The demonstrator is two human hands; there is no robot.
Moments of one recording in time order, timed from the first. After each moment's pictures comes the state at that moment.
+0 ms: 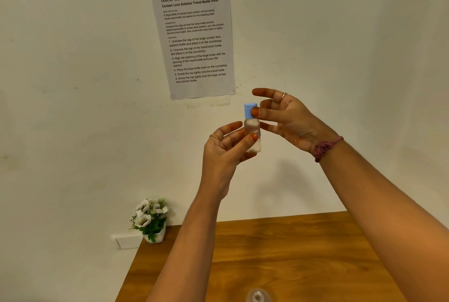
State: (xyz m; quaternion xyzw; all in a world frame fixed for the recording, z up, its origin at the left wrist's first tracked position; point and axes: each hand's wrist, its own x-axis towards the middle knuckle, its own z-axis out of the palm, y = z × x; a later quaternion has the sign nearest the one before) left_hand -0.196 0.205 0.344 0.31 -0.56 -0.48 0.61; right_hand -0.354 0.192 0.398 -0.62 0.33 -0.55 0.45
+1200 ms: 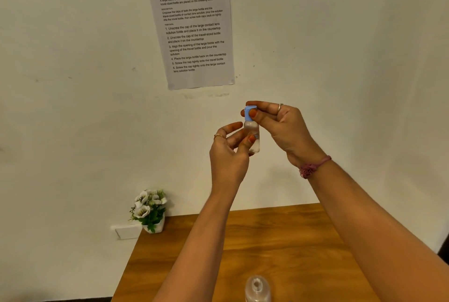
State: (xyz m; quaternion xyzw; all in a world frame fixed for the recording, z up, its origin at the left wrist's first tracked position) left_hand -0.211 0.211 0.327 0.37 -0.55 -0.41 0.63; right_hand -0.327 0.203 0.362 -0.61 0.38 -0.61 0.32
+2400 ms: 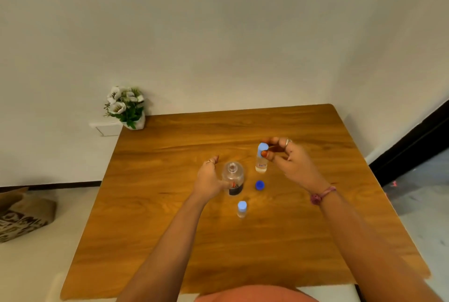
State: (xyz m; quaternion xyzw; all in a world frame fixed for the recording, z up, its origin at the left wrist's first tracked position) left_hand -0.168 0.270 0.048 0.64 -0.63 -0.41 0.18; right_hand -0.375 0.307 0.115 -0.57 0.59 -0.40 0.41
